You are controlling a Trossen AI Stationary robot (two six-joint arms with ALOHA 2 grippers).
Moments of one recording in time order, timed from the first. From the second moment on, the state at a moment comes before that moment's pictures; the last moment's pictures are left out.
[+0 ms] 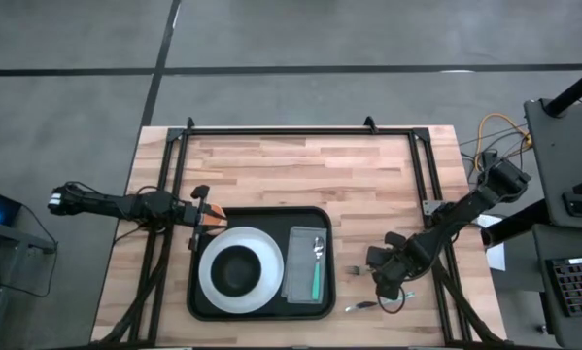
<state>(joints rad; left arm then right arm) -0.12 0.20 0.01 0.01 0.00 0.21 0.68 1.46 0.78 -0.72 0.07 1.01</state>
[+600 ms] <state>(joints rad) -0.12 0.20 0.01 0.01 0.00 0.21 0.67 1.55 0.77 -0.69 0.06 1.00</state>
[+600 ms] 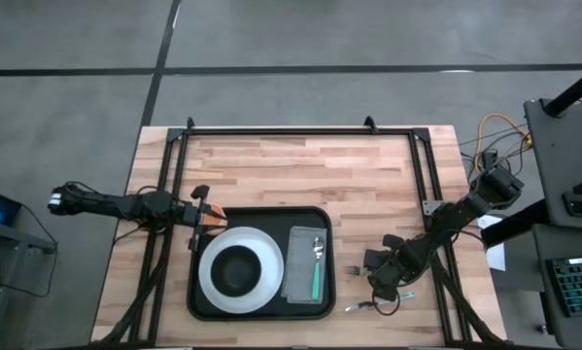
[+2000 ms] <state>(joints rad) -0.12 0.20 0.01 0.01 0.00 0.21 0.62 1.56 0.92 -0.82 0.08 1.78</state>
